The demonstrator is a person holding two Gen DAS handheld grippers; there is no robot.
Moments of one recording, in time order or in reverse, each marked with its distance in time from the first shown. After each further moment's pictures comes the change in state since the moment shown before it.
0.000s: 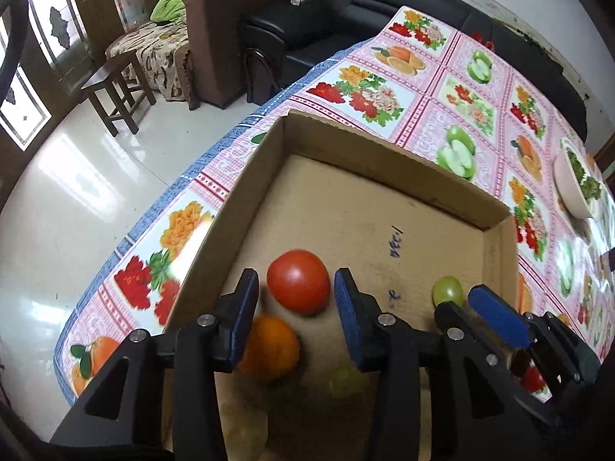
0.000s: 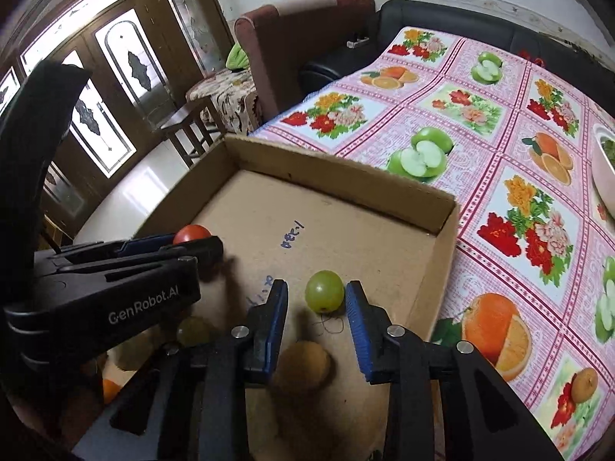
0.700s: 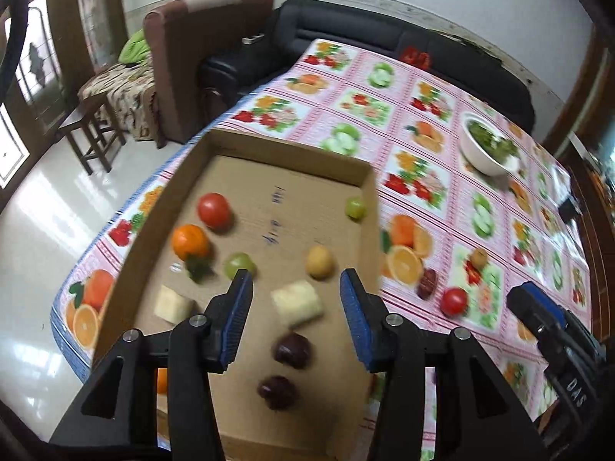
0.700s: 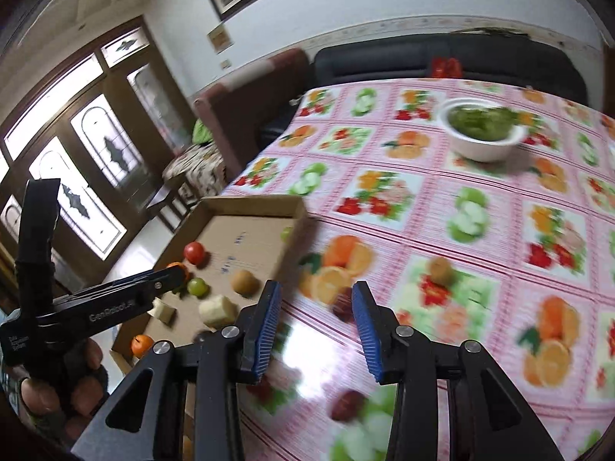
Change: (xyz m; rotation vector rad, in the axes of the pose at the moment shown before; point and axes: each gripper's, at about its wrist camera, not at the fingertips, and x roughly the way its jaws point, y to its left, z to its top) left arm -0.093 -0.059 -0.074 0.123 -0.134 -0.122; right arm -0.164 -0.077 -0.091 0.242 -0.225 -0.050
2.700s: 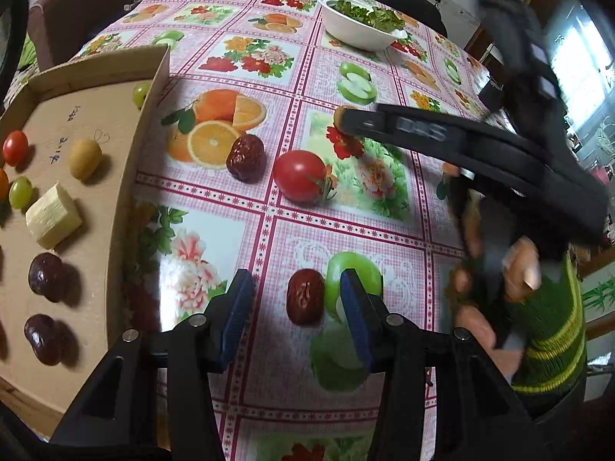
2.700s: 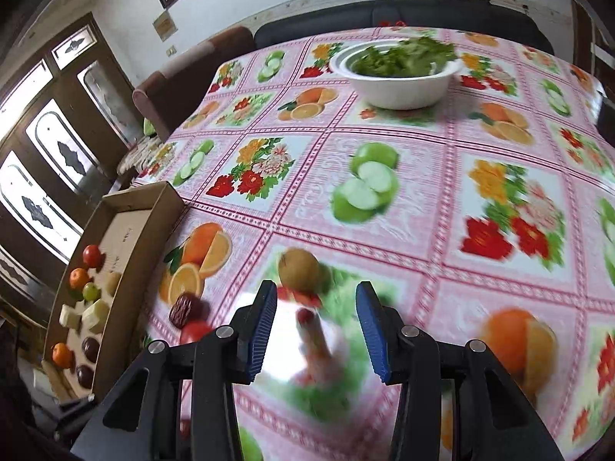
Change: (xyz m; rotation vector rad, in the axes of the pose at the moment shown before) left arm 0.053 -0.113 -0.078 0.219 0.187 -0.284; right arm 0.072 -0.104 0.004 0.076 0.110 -0.130
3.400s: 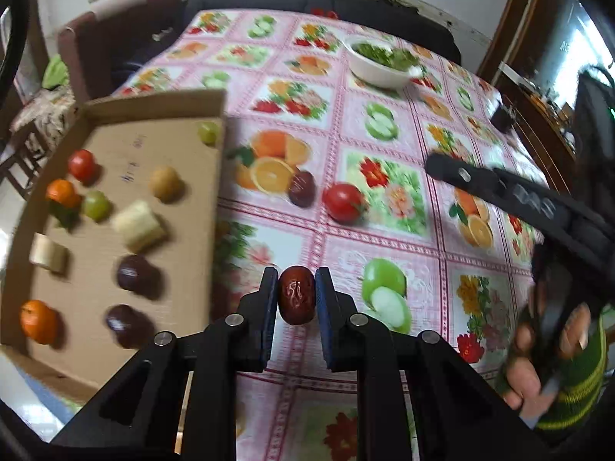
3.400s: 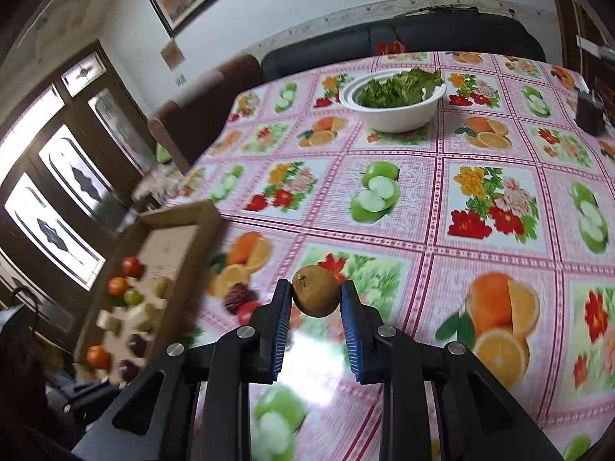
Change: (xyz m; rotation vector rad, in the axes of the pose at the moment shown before) left arm -0.054 0.017 -0.010 -0.005 -0.129 0.117; right arm -0.067 0.007 -0.026 0.061 -0.112 0.072
